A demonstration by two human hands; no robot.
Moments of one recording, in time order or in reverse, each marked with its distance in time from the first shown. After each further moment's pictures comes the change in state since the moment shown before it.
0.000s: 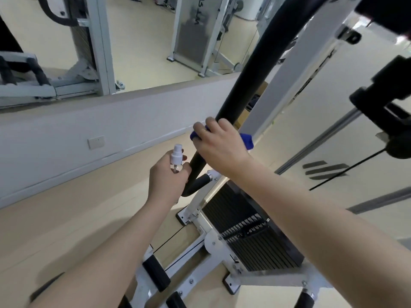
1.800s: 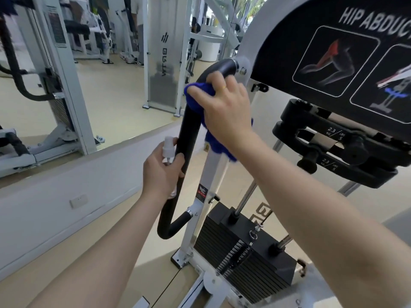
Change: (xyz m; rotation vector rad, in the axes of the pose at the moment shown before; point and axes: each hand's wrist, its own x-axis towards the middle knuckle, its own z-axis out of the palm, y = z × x) left_hand 0.015 0.131 0.029 -0.060 -0.068 0.309; right_hand 0.004 0.157 -0.073 0.117 0.619 0.546
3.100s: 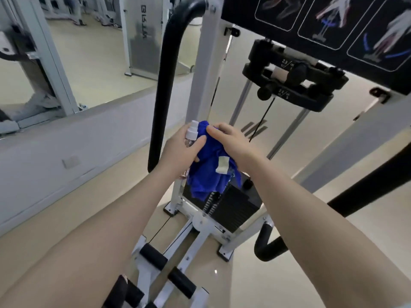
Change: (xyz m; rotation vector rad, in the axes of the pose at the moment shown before) left_hand -0.131 0.011 0.012 0.064 -0.387 0.010; right_hand -0.151 -0.037 -0.136 1.295 -0.750 1.298
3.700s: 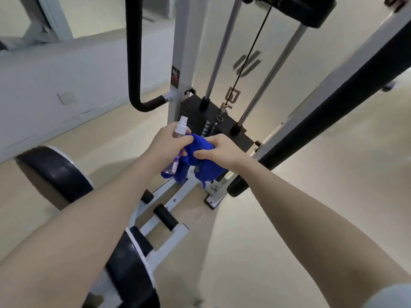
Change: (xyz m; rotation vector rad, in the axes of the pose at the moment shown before) left_hand -0.120 -0.057 0.099 -0.021 -0.069 -0.342; right_hand -0.116 0.132 -0.048 -0.484 -0.297 0.123
